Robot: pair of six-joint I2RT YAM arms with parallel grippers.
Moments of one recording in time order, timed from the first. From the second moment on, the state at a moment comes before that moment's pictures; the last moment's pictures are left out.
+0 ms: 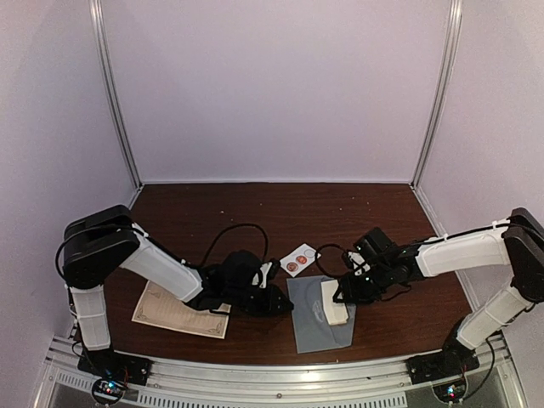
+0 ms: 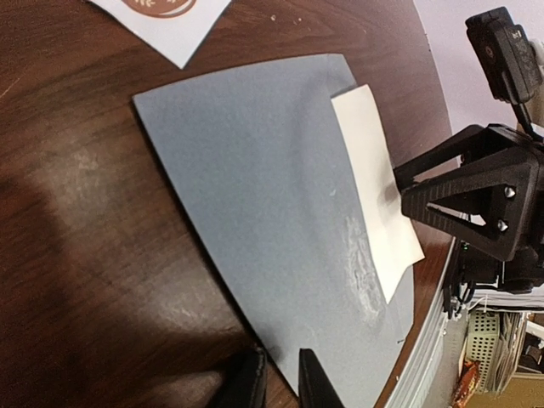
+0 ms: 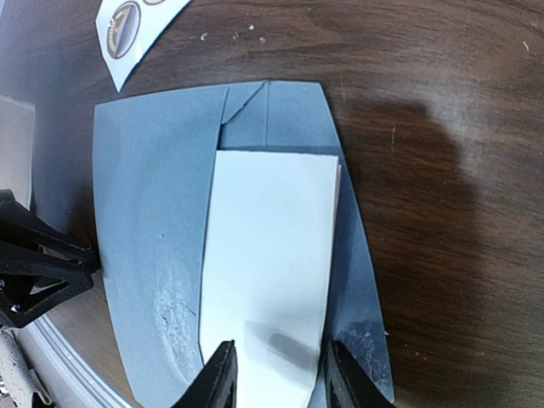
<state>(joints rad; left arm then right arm) -1.05 1.95 0.84 0.46 0.30 -0.93 0.72 1.48 0.67 -0.26 -0.25 0.69</state>
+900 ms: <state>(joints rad) -1.04 1.98 0.84 0.50 0.33 -0.94 0.79 1.56 0.70 -0.15 -0.25 0.71</state>
